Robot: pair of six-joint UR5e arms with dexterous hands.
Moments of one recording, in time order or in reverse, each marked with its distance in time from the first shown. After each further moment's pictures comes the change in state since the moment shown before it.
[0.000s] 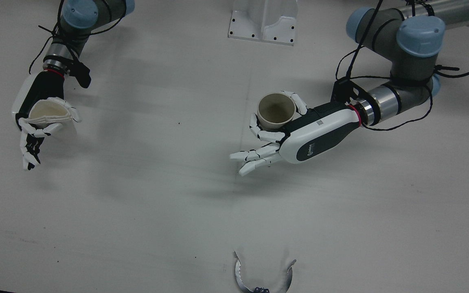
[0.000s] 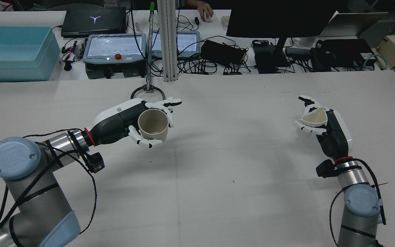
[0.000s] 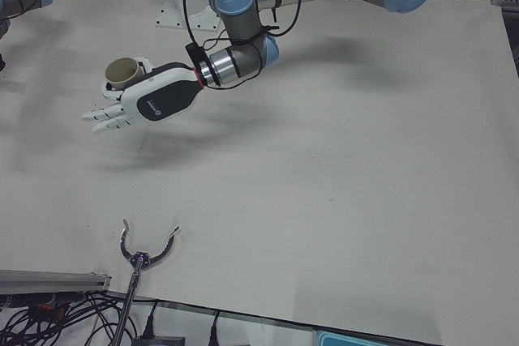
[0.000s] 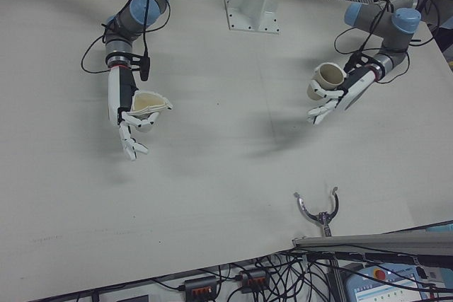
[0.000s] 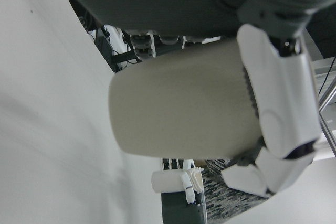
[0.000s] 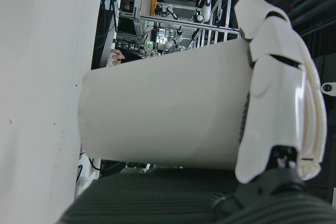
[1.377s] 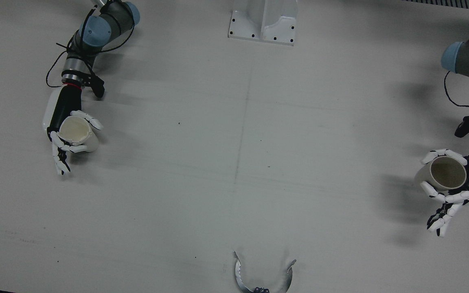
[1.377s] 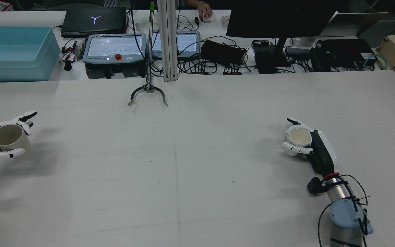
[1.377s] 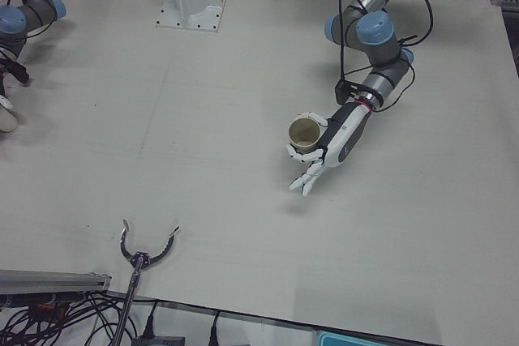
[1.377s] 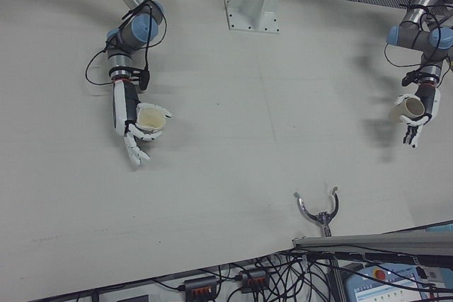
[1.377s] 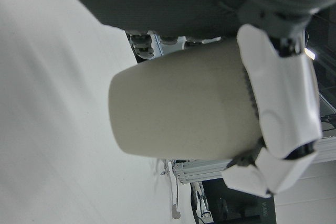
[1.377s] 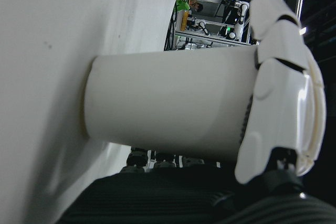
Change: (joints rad) left arm -0.174 0.622 0.064 -0.360 -0.221 -0.178; right arm -0.093 0.057 -0.220 0.096 0.007 -0.012
